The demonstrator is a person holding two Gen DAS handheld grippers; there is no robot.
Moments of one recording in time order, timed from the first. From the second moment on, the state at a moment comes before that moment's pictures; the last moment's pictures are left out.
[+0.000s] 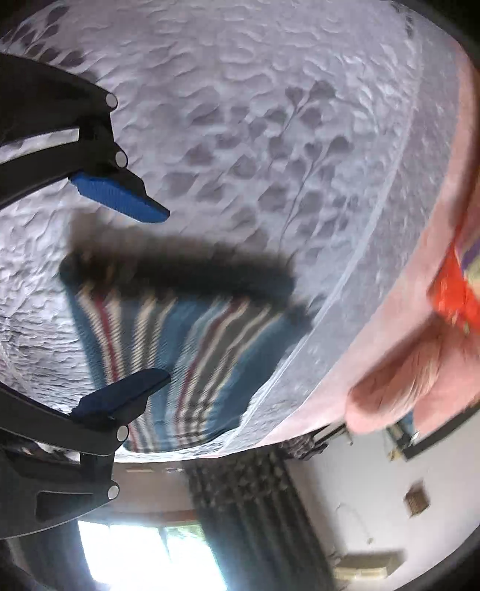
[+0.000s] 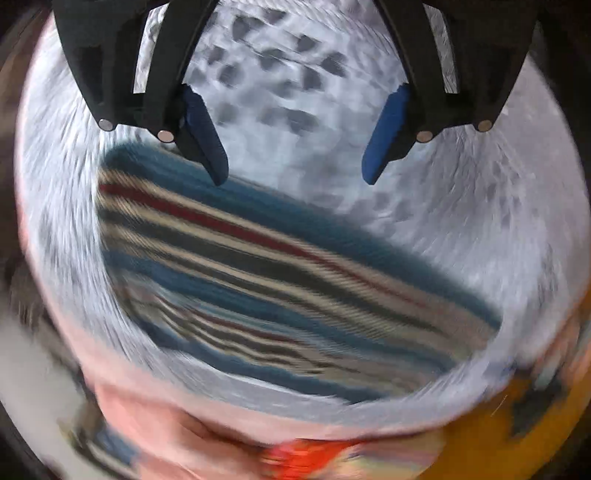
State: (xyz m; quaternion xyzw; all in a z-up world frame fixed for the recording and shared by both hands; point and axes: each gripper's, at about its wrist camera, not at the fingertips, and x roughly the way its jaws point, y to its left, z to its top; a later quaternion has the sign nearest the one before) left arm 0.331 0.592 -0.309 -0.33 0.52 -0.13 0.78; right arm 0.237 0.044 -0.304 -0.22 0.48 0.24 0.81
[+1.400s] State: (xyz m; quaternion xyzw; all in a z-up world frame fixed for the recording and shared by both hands) left arm 0.484 0.509 -0.363 -0.31 0.59 -0.22 0.71; right arm 0.223 0.350 -0.347 -0.39 0.28 0.25 0.84
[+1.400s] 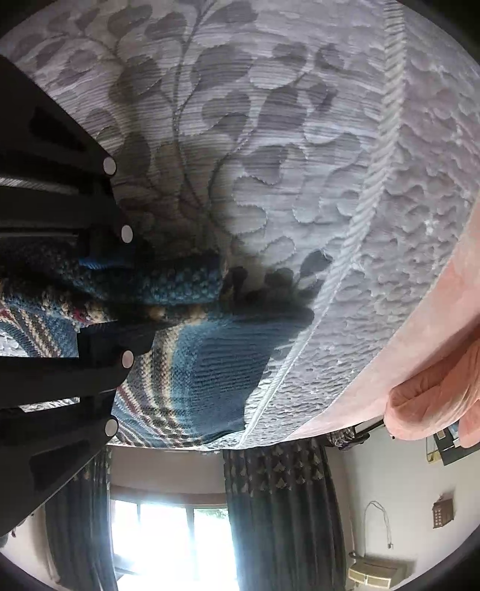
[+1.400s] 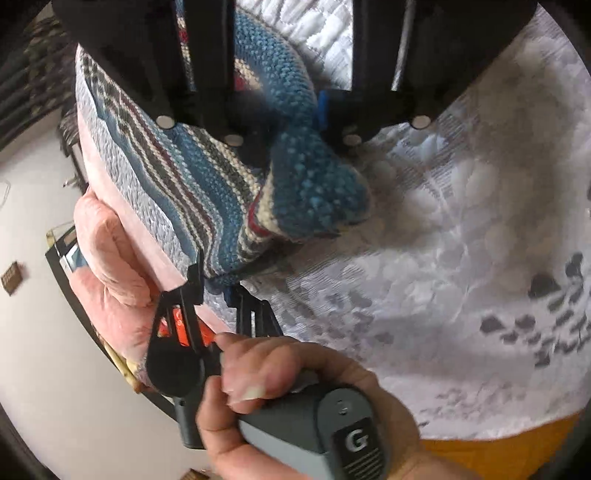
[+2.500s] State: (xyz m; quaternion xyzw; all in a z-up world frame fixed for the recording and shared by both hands) left arm 0.500 0.454 -0.261 -0.22 0.60 -0.18 0.75; right arm 0.241 0.294 -0.245 -0.28 0.27 0.23 0.89
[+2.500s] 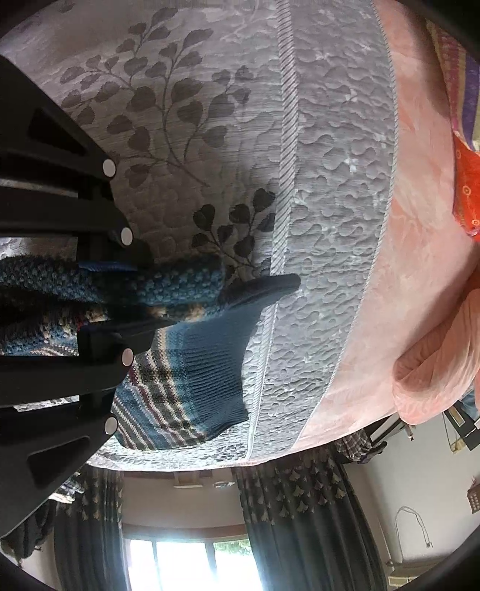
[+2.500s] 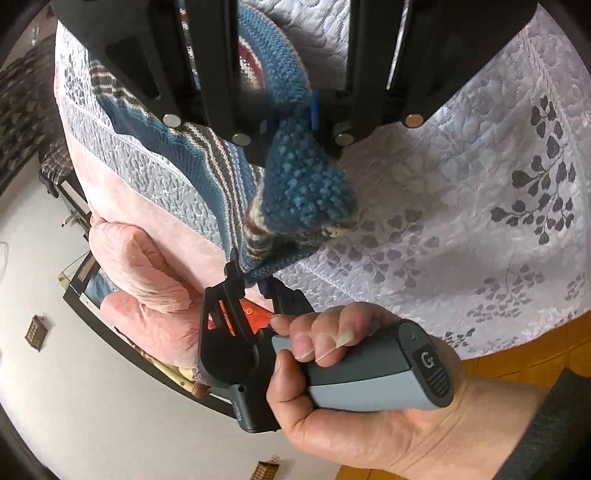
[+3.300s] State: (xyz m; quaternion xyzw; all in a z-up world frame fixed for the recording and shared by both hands) left arm 0.512 0.364 -0.177 -0.15 0.60 -0.18 0.77; right arm 0.257 0.210 -0.178 -0.18 0.26 0.20 0.93
